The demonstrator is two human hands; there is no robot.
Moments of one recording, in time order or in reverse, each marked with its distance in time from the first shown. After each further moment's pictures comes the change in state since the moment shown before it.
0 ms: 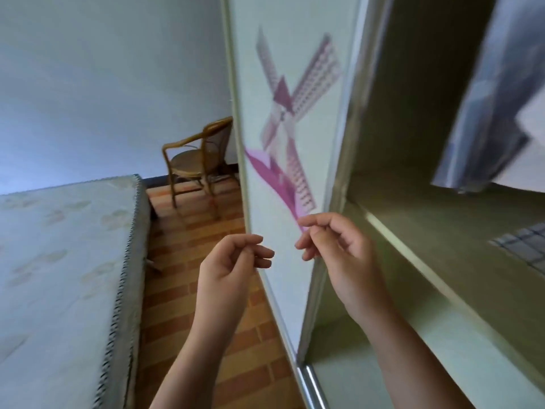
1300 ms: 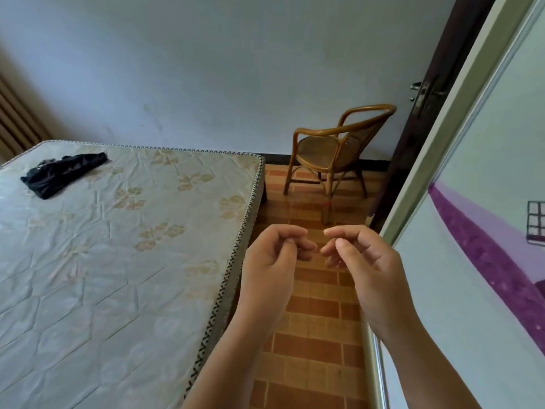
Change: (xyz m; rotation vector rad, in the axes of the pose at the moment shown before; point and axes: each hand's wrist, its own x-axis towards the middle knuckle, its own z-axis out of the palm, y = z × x) left_hand 0.359 -0.116 -0.199 0.114 0.338 -0.111; right_hand 0.305 0.170 0.325 0.011 -0.369 0.105
